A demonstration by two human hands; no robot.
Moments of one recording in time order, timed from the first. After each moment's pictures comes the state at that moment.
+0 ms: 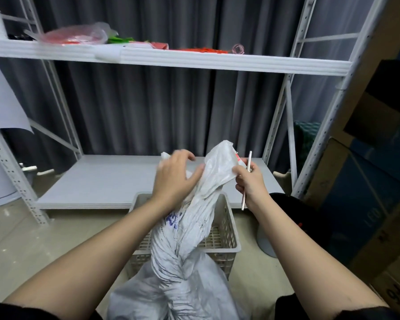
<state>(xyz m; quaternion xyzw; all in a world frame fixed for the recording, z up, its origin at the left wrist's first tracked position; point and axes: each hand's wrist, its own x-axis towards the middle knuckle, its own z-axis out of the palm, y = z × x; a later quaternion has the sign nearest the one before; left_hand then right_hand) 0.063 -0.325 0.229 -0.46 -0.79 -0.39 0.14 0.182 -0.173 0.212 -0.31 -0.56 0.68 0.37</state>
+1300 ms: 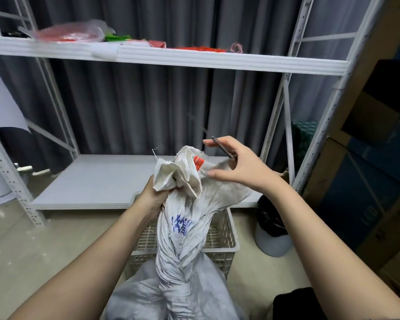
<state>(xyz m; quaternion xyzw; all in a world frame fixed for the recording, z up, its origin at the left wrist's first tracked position) 0.047 -0.351 0.207 -0.30 -0.53 -0.72 -0.34 0.203 -0.207 0.286 -0.07 -0.88 0.39 0.25</state>
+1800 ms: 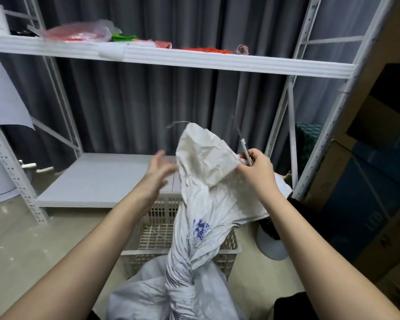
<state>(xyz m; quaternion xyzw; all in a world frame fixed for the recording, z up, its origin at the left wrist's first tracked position) 0.043 -0.363 0.237 -0.28 -0.61 -0.70 -0.25 0.193 -0.196 0.259 -0.33 -0.77 0.39 0.39</state>
